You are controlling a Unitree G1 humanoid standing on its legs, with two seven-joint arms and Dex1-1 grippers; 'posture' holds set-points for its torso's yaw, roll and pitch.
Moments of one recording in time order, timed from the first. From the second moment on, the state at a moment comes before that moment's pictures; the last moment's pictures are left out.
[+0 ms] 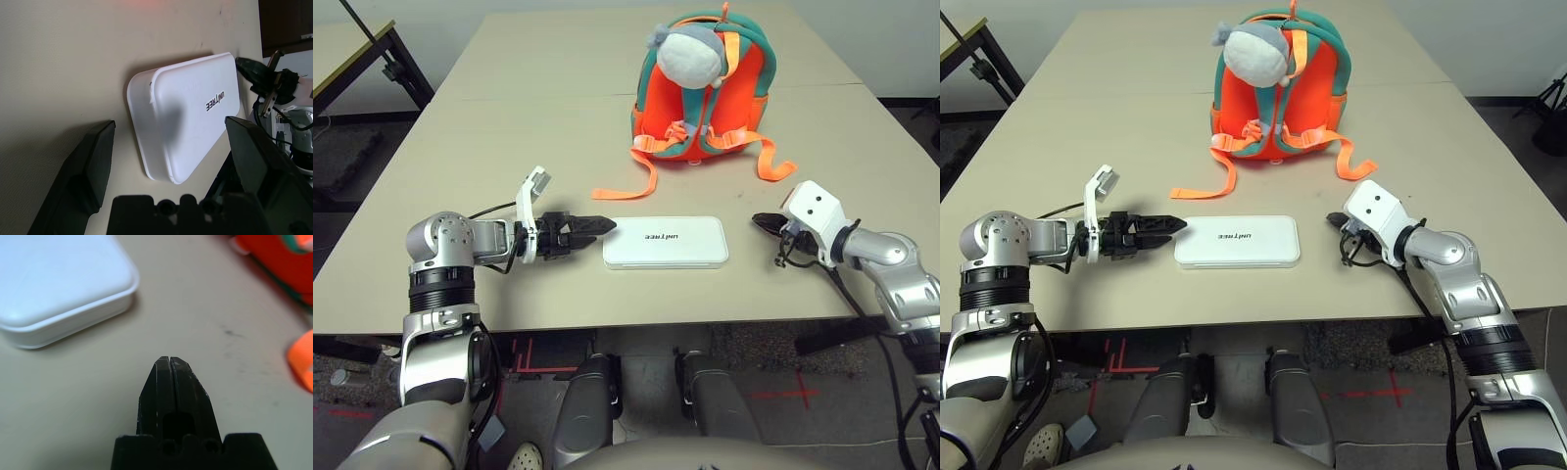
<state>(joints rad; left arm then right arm) -0.63 0.43 0.29 0.29 -0.78 1.53 -0.54 -0.26 -0.71 0.07 0.07 0.05 0.15 0.85</state>
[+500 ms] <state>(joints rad) -0.63 0.40 0.29 0.29 -0.77 1.54 -0.54 -0.22 -0.67 0.11 -0.05 0.07 0.23 0.90</state>
